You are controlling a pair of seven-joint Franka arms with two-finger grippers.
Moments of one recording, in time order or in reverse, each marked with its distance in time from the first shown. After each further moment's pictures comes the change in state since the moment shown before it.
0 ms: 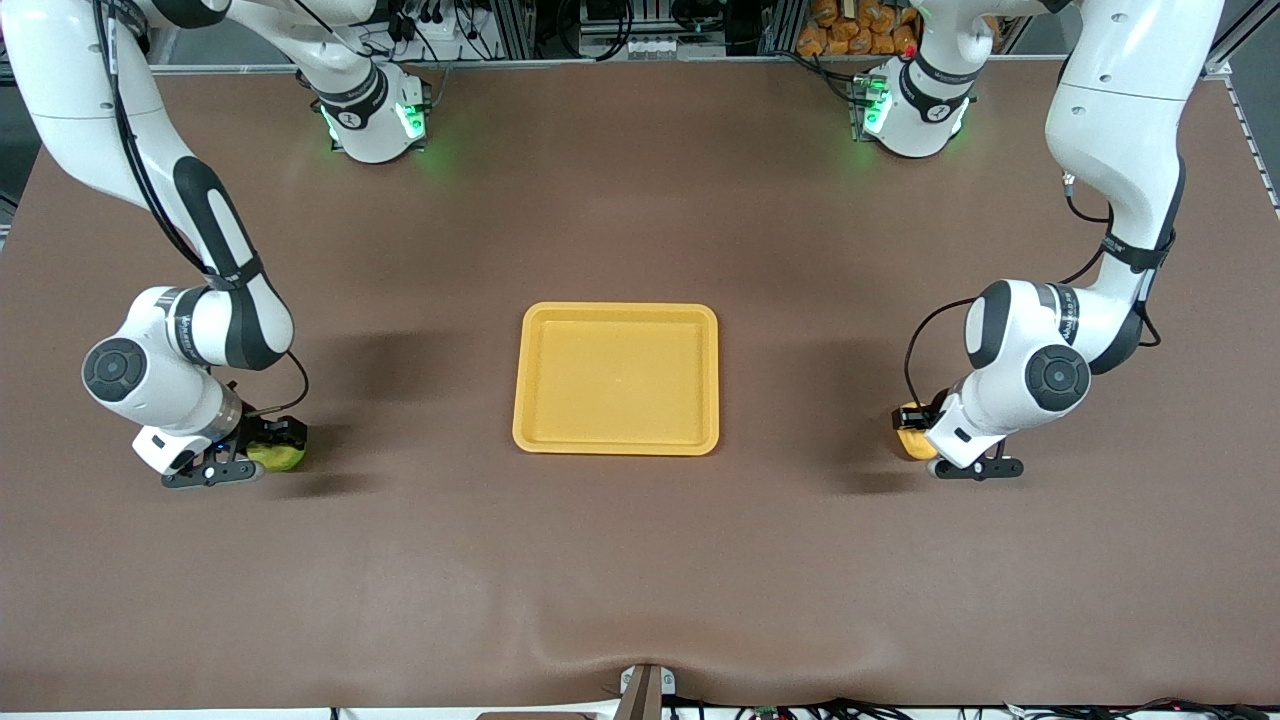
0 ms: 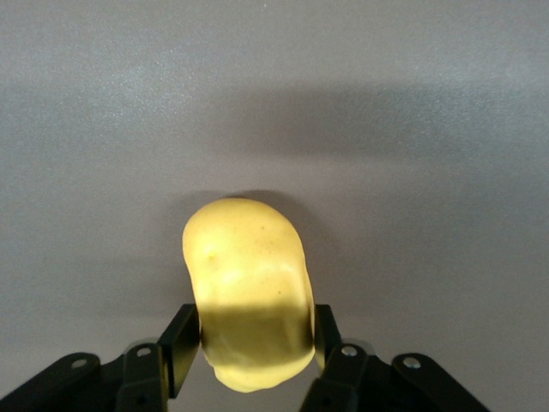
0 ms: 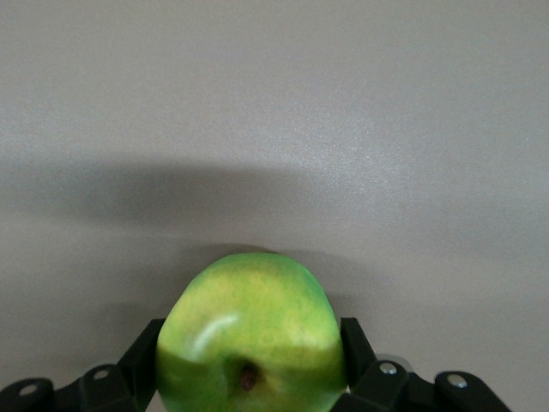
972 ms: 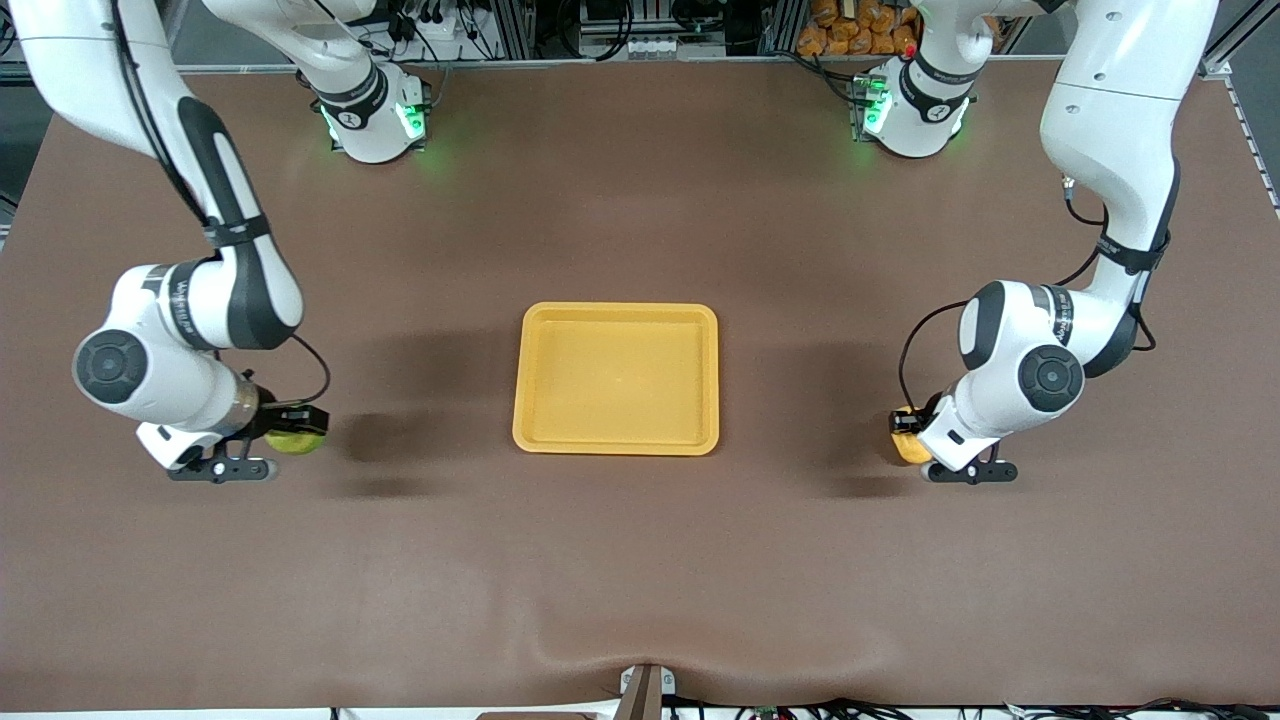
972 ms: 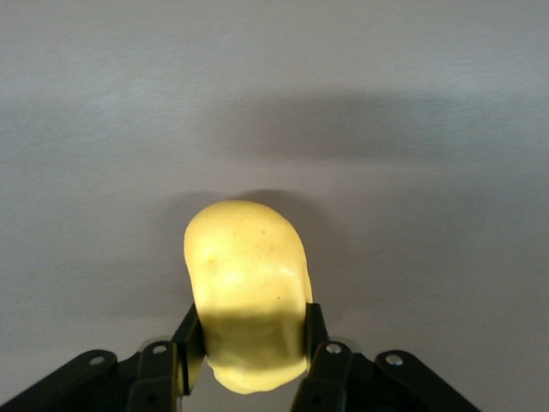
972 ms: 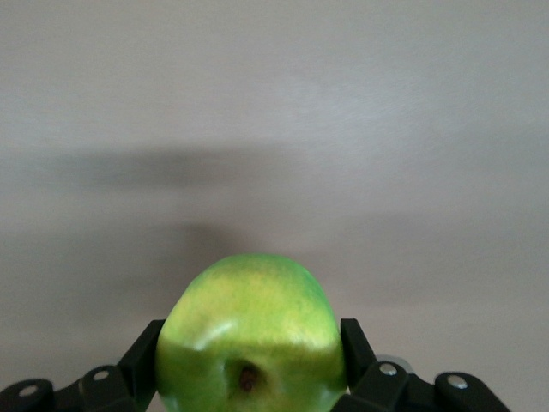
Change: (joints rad) left arm -0.035 -0.002 -0.006 0.029 0.000 0.001 -0.002; right arm 0.139 -0.125 0.030 0.102 0.001 -0.342 0.330
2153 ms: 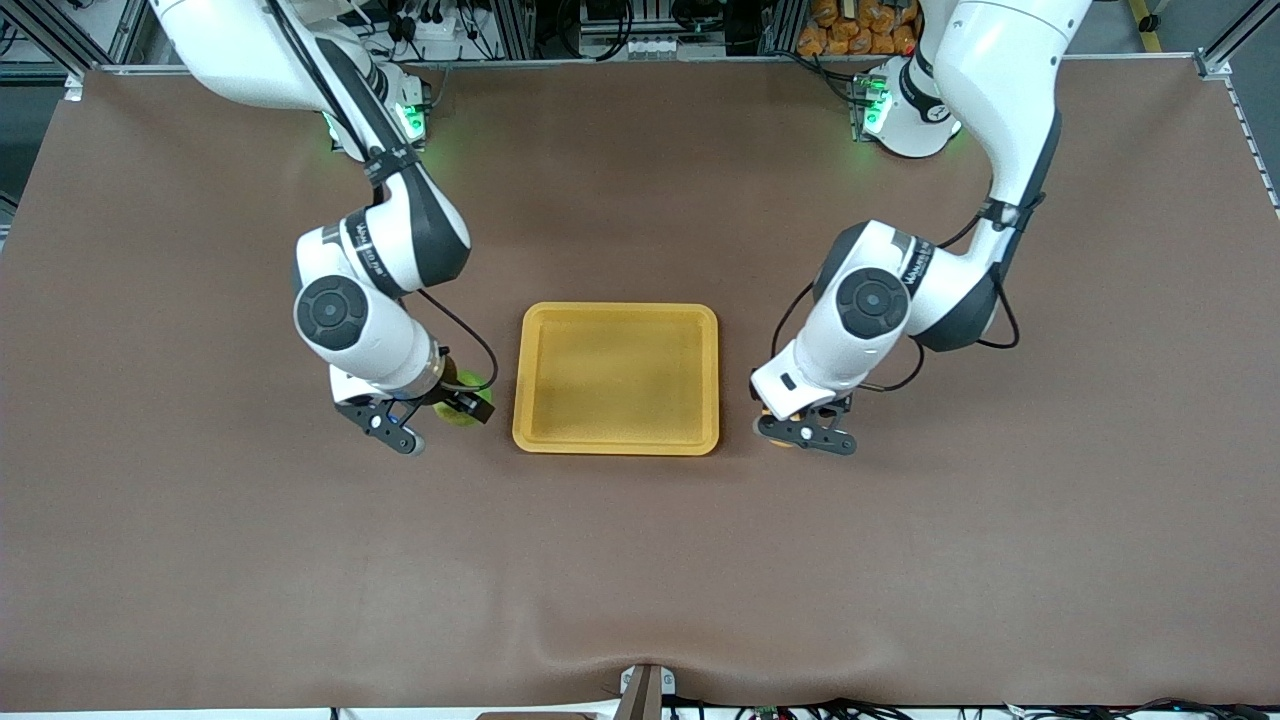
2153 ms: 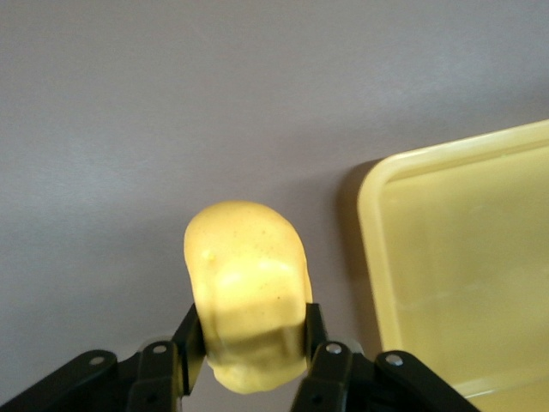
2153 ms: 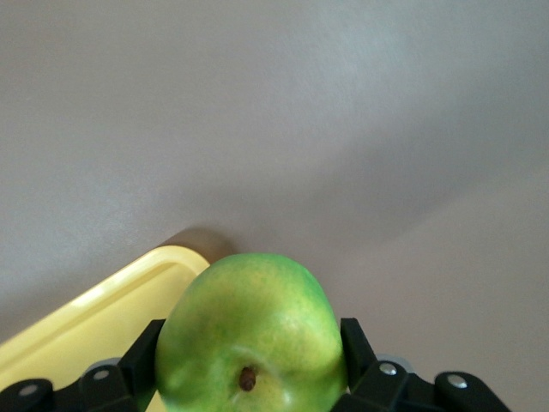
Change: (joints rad) left arm -0.320 -0.047 -0.010 0.126 0.000 -0.063 -0.106; right arm 0.305 -0.006 0.041 0.045 0.105 -0.008 0.874
